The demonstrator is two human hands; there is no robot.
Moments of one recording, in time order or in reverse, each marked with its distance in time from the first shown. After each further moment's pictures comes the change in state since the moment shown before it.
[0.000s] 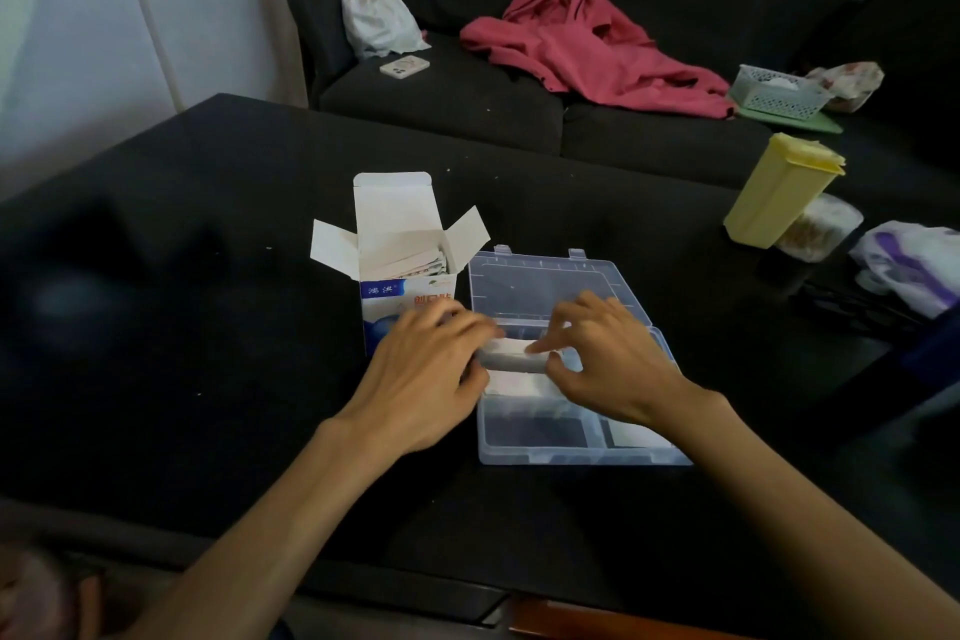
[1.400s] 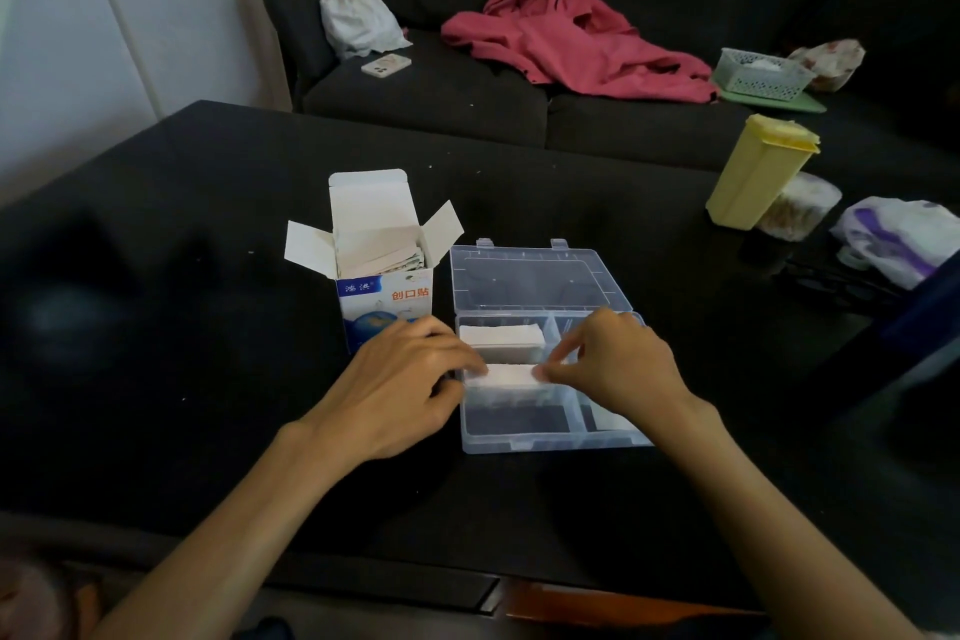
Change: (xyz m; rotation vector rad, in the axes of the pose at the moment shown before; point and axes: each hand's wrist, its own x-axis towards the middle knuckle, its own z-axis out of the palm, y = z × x) left_hand -0.011 -0.007 0.001 -0.101 -0.097 0.065; right_hand -0.016 -0.002 -0.003 0.213 -0.059 0.499
